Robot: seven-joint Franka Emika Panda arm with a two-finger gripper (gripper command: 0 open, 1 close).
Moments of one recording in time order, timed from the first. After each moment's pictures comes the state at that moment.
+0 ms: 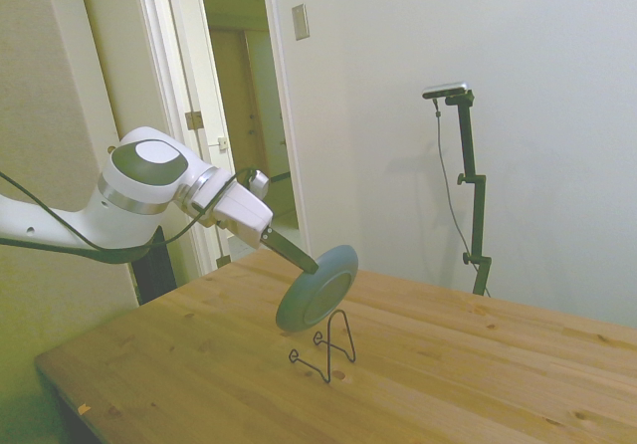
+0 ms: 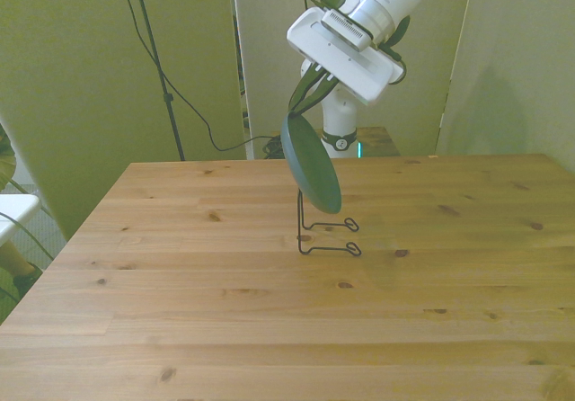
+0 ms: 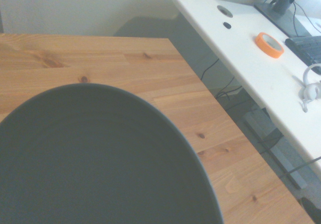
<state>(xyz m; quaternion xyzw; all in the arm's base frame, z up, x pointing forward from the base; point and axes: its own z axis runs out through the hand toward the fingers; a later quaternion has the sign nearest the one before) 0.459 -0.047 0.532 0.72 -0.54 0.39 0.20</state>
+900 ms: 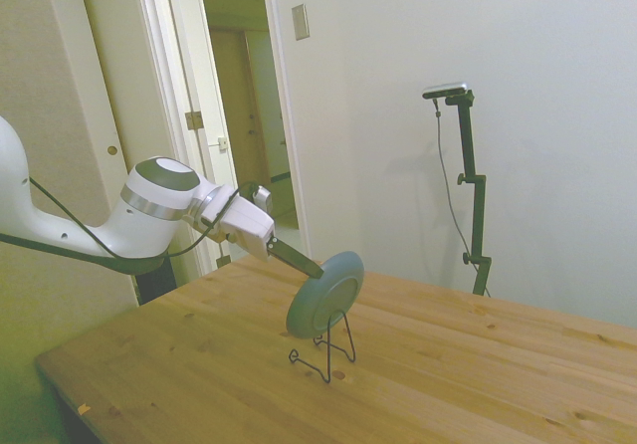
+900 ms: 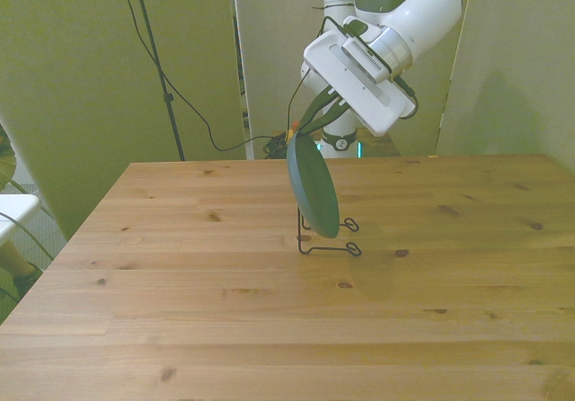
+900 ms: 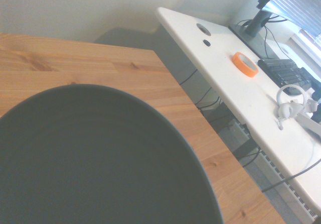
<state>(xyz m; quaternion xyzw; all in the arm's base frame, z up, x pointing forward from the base) 0.492 -0.024 0.490 0.71 -0.52 0.41 0.25</state>
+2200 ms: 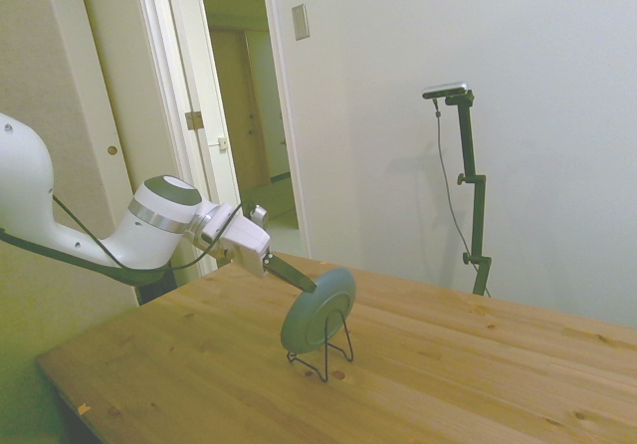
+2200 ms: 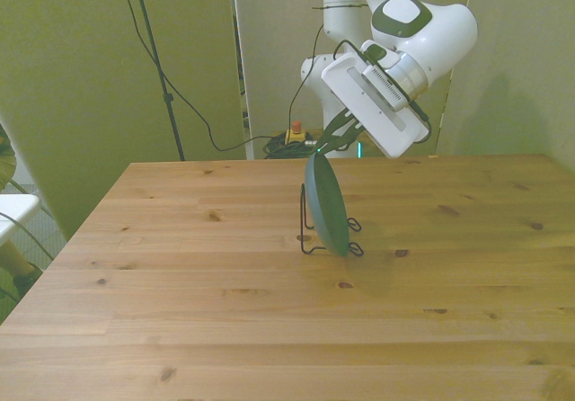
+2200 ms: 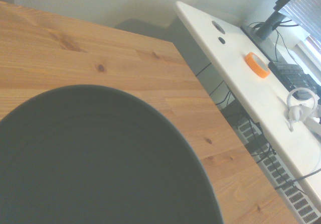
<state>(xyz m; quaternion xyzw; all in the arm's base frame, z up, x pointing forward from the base) 0.503 0.004 0.453 0.72 -0.50 0.40 0.27</state>
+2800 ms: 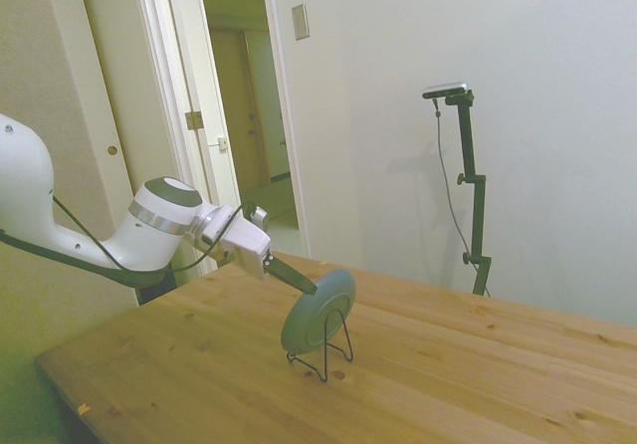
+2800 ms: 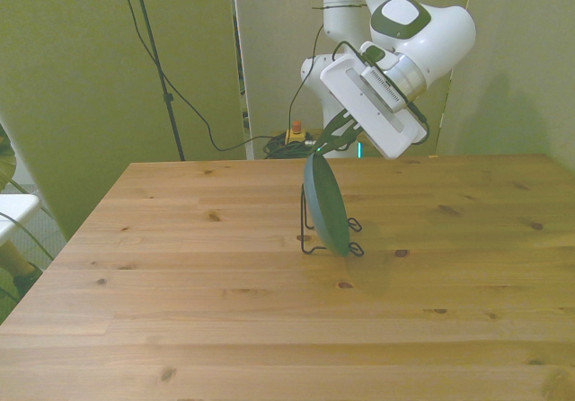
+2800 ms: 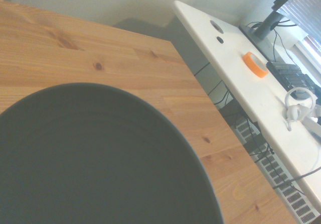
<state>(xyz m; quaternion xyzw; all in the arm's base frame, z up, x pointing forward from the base) 0.500 0.001 0.450 0.72 -0.50 0.40 0.27</state>
